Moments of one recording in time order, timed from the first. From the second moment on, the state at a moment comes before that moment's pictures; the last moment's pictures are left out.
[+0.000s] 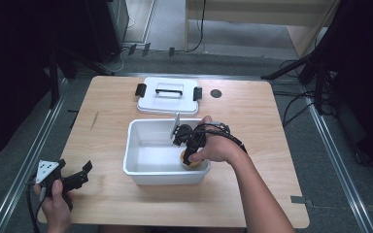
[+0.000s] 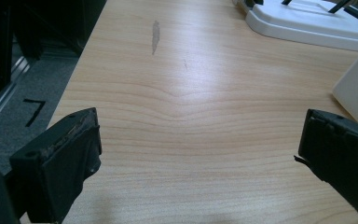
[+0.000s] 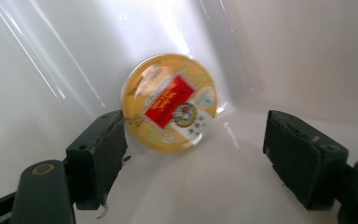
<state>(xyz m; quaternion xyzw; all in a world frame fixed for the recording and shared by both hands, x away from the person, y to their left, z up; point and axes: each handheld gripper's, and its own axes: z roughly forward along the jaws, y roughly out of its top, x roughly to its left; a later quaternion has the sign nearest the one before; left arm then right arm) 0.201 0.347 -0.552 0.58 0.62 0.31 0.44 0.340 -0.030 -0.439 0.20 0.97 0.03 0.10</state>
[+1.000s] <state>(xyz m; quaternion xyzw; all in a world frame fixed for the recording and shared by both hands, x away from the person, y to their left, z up) 0.201 0.347 -0.552 0.58 0.62 0.31 0.44 0.320 -0.072 -0.365 0.24 0.96 0.12 0.11</state>
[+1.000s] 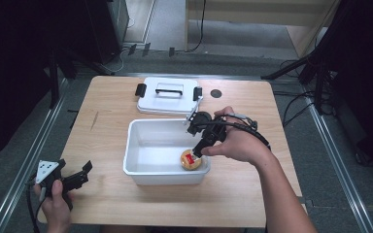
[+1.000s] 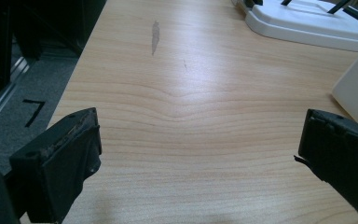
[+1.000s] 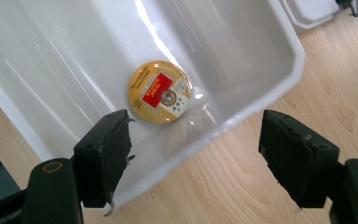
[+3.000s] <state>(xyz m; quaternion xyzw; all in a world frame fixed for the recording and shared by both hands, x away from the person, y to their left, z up) 0.200 0.346 -0.552 0.58 0.62 0.31 0.43 0.253 -0.290 -0.509 0.51 0.79 0.27 0.20</state>
